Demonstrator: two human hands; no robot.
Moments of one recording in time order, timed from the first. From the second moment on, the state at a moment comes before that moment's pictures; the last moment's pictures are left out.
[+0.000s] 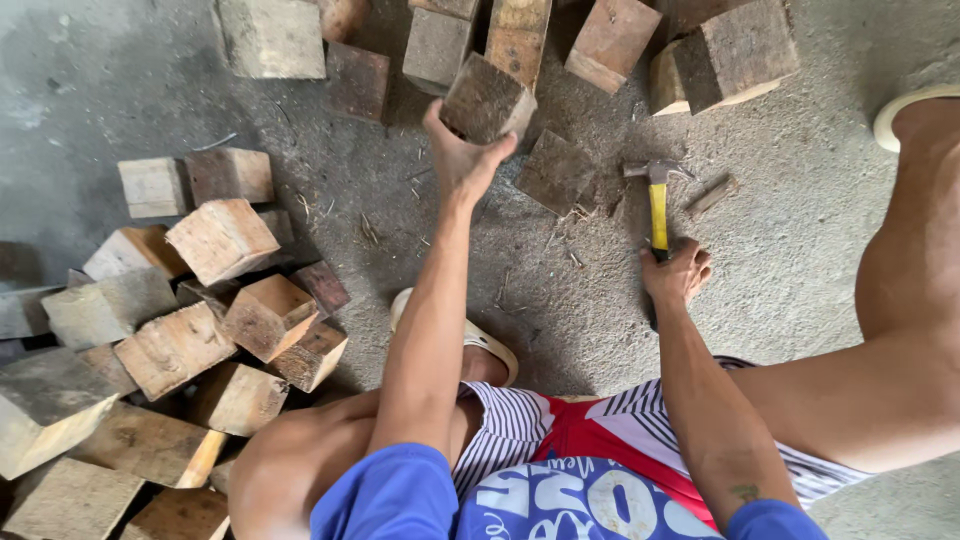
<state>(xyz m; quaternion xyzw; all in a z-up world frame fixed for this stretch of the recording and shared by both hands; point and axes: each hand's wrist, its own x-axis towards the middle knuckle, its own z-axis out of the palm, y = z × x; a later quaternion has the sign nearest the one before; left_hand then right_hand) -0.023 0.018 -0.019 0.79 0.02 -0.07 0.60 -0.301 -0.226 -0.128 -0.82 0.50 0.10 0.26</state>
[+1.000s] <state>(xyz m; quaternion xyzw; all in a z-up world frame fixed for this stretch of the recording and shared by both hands) -0.035 0.066 -0.045 0.73 -0.08 -0.21 0.64 -0.291 -0.228 -0.152 -0.79 0.49 0.17 0.34</state>
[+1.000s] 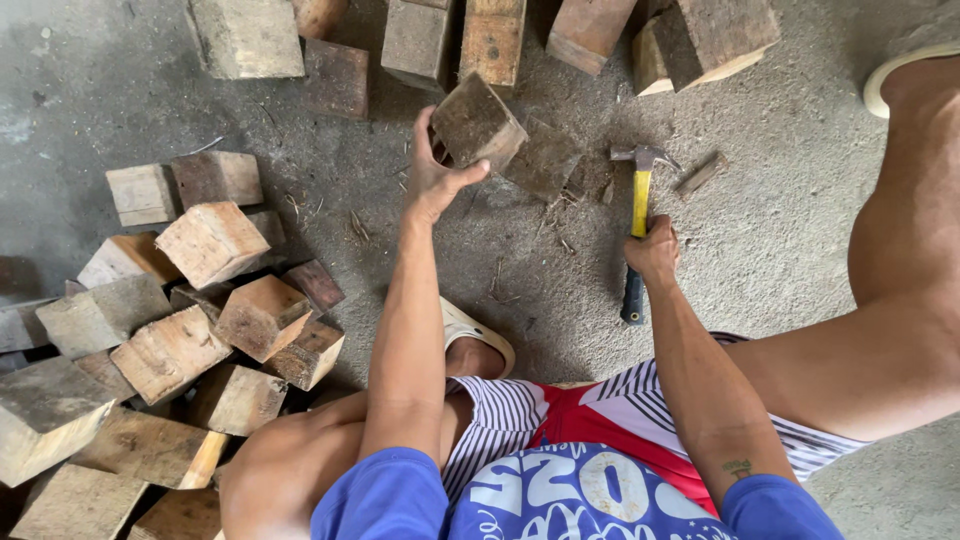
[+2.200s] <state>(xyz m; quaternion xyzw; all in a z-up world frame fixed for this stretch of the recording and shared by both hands) -0.015 0.022 -0.008 0.84 -0.26 -0.32 0.34 -0.250 -0.172 0.042 -0.93 0.04 -0.03 0.37</state>
